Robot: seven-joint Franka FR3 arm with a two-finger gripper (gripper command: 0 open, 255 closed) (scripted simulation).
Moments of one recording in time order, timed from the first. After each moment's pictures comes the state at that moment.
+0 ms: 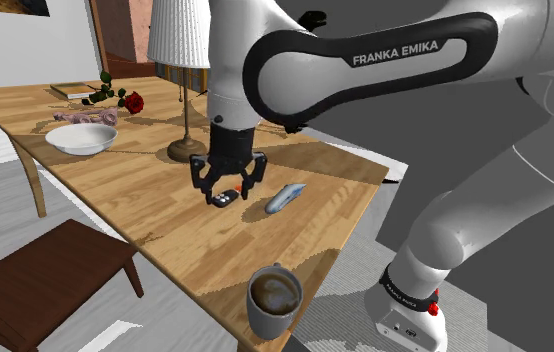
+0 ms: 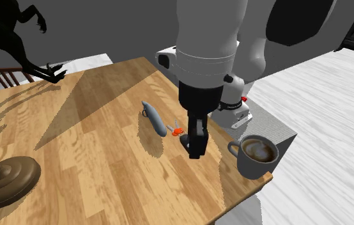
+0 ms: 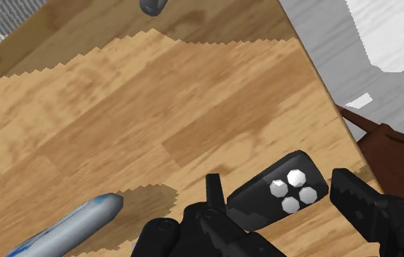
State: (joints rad) arm -0.14 -0.32 0.72 -2.17 0.21 1.94 0.99
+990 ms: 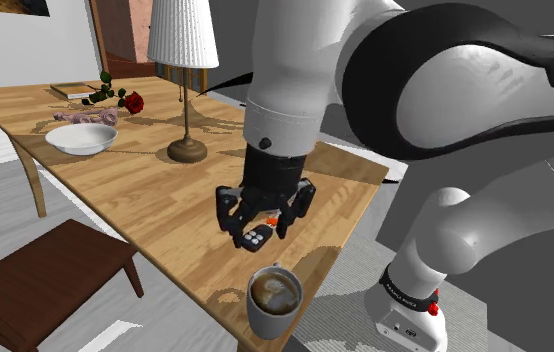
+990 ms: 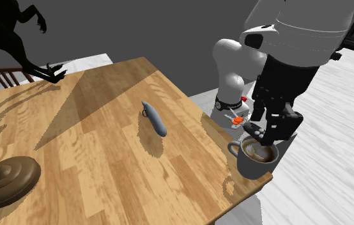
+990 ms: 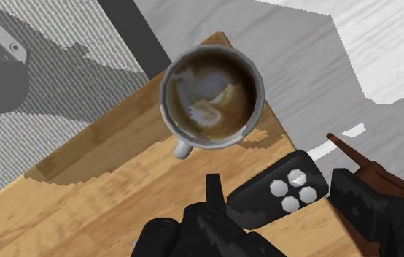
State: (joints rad) arm 0.03 -0.60 0.75 -2.25 0.39 1.79 1.11
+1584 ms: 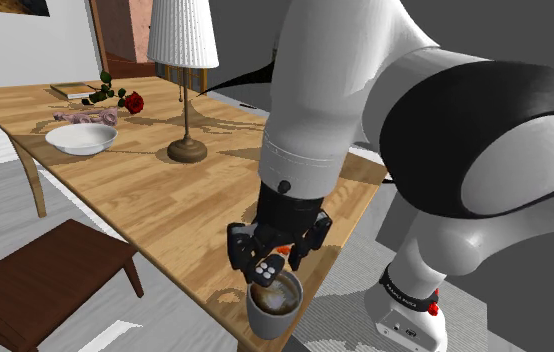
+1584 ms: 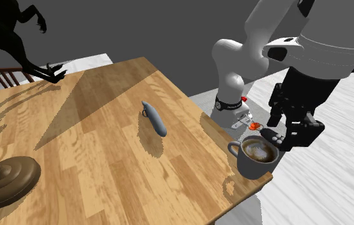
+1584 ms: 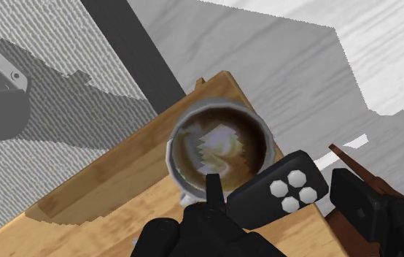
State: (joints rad) arm 0.08 -0.65 0.80 -2.31 0.45 1.81 1.17
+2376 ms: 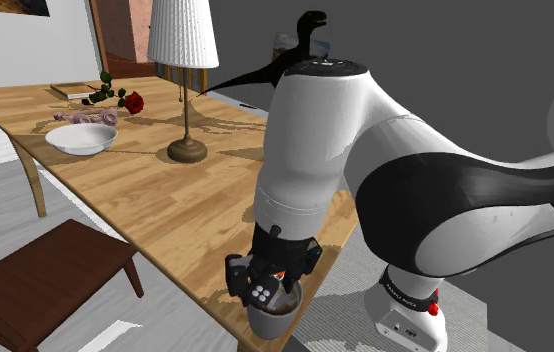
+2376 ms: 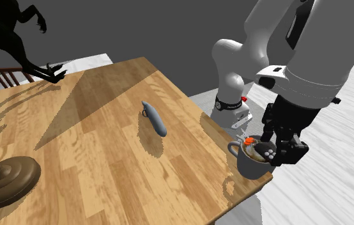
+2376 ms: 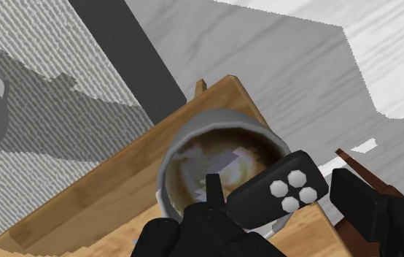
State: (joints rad) arm 0.08 -0.63 0.87 -2.42 0.49 1.96 1.17
